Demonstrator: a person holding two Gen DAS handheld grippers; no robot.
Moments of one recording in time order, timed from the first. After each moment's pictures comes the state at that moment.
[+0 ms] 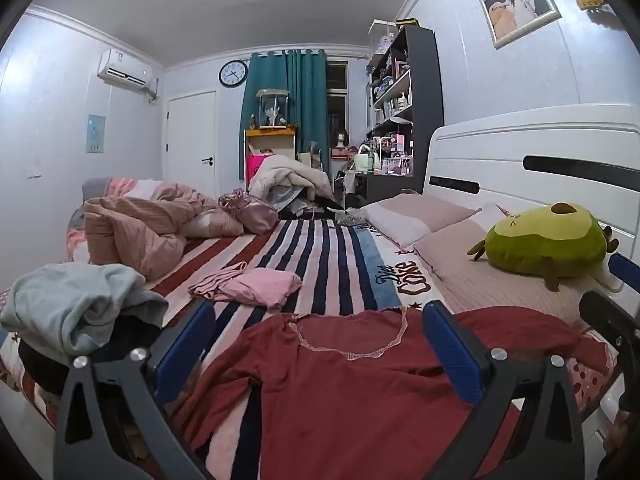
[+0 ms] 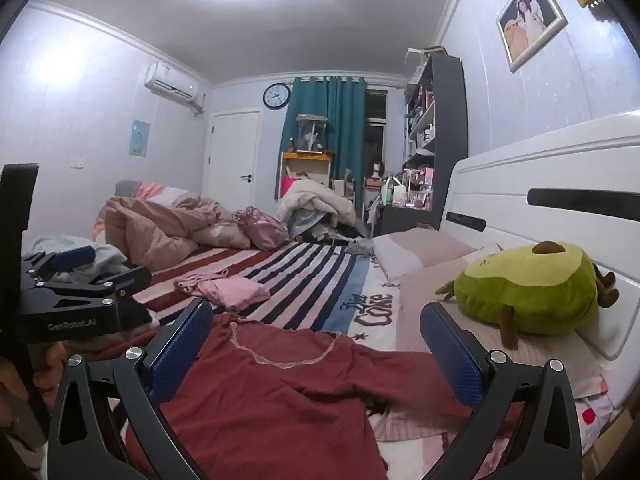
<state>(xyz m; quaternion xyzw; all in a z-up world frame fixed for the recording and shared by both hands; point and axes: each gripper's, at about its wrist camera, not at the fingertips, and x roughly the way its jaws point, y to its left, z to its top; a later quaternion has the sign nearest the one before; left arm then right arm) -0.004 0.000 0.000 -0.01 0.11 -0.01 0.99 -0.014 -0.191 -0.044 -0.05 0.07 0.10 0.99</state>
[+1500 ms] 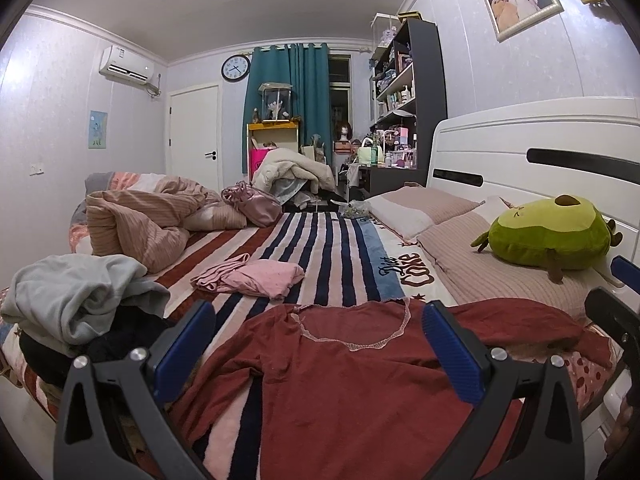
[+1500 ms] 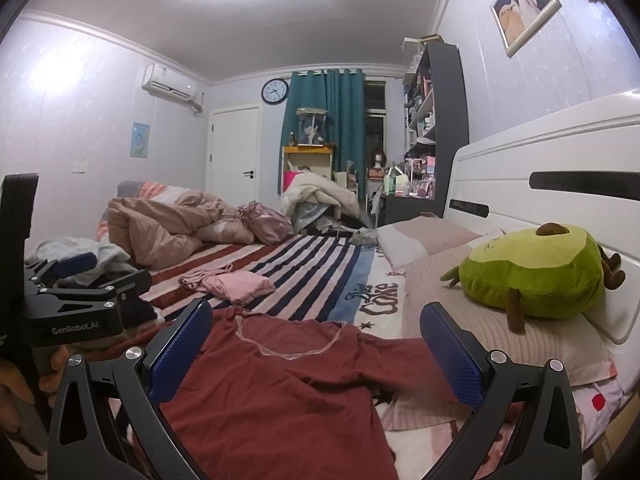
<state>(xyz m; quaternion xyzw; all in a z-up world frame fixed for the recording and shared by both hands) 0.004 -0.001 -0.012 0.00 0.14 0.01 0.99 -0.013 -0.192 -0.056 -0.04 0.09 0.10 0.99</state>
